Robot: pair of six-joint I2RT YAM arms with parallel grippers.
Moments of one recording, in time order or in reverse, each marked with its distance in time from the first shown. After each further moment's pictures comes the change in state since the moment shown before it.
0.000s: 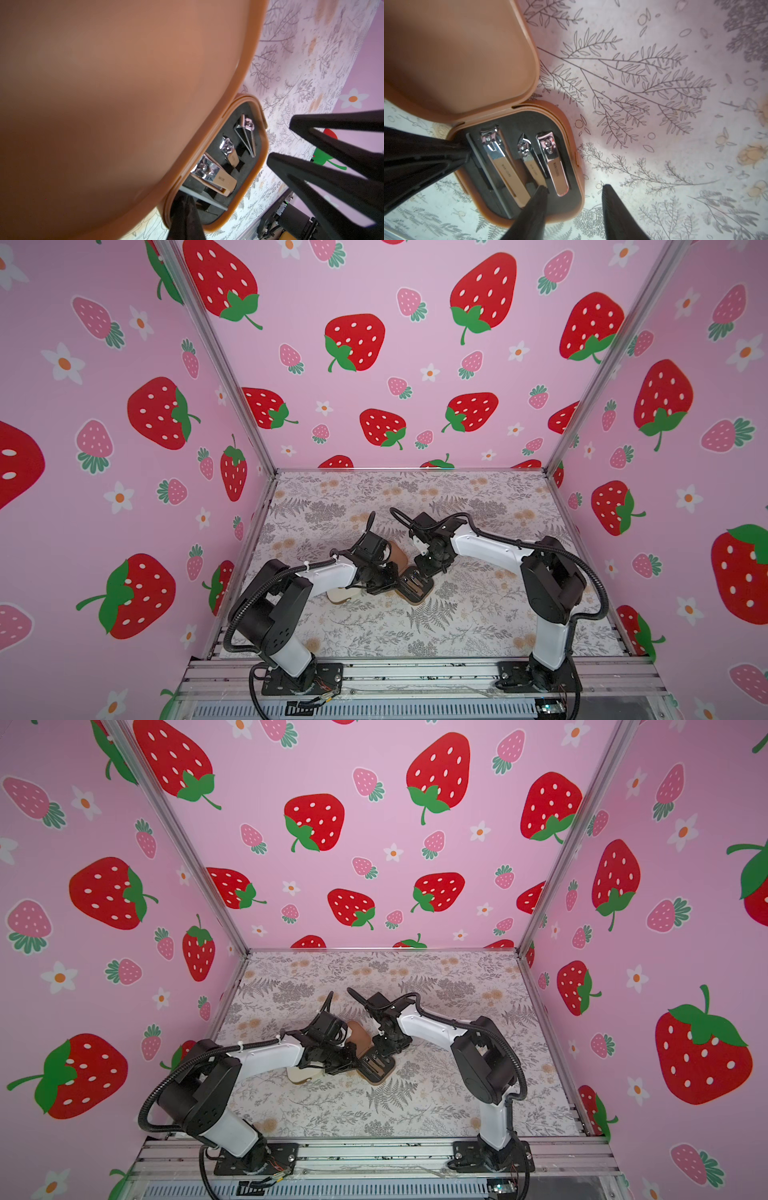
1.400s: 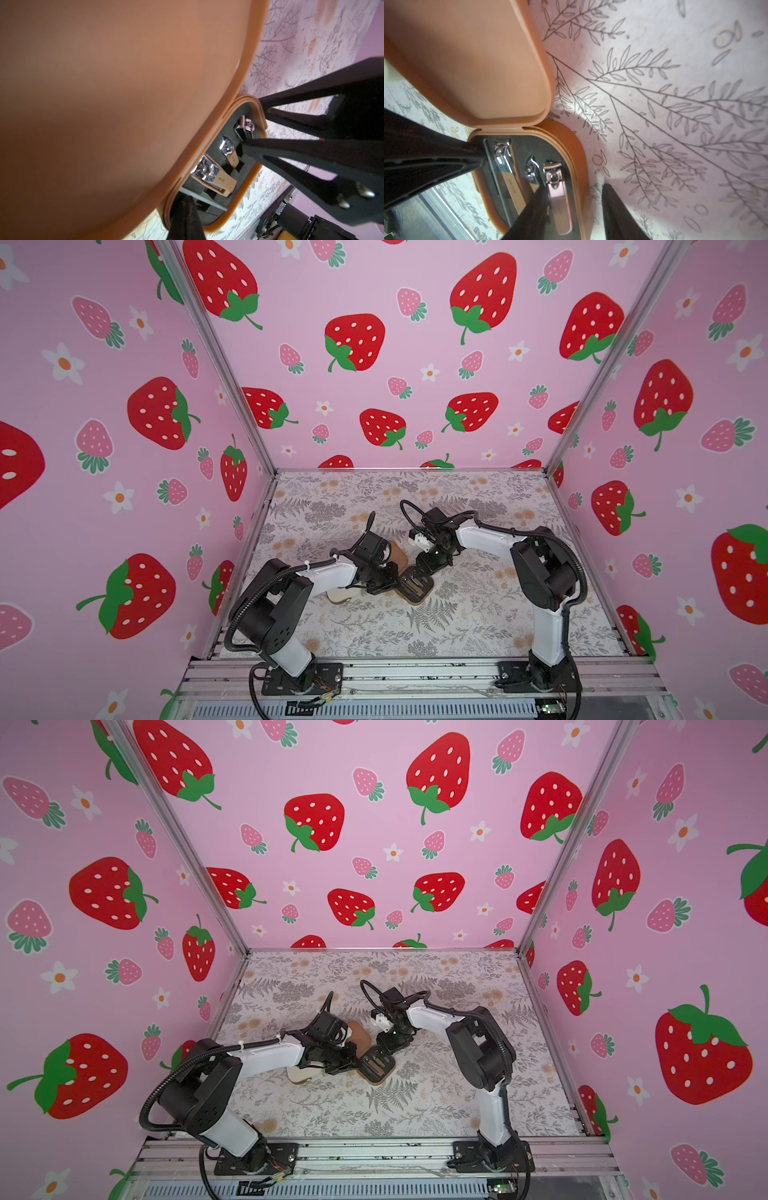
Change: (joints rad) left arm 0.002 0.006 0.000 0.003 0.004 0.003; right arm -0.119 0.091 -0.028 0.109 -0.332 -0.179
